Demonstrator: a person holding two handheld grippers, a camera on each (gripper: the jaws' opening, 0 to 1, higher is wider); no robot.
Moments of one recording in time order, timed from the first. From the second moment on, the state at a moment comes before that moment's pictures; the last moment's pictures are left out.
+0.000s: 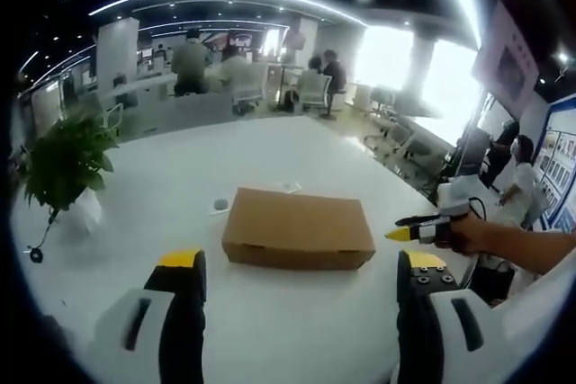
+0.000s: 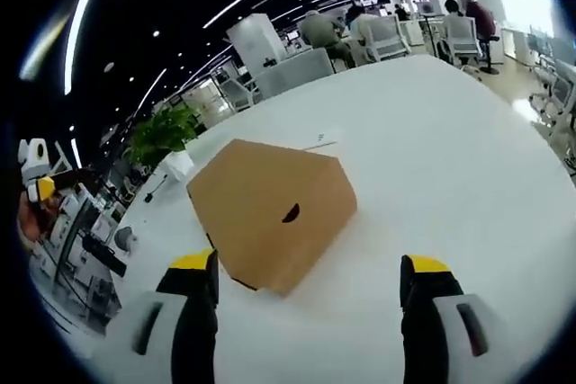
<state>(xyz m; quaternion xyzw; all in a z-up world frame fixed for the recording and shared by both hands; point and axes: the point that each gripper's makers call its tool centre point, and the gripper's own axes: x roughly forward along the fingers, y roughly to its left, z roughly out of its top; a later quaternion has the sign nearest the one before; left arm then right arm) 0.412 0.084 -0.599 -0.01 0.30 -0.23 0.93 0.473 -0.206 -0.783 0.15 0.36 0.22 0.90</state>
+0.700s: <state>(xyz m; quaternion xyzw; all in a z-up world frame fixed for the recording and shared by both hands) 0.411 0.092 -0.603 -0.01 0.32 -0.21 0.92 0.503 -0.188 -0.801 0.27 0.37 0.20 0.87</state>
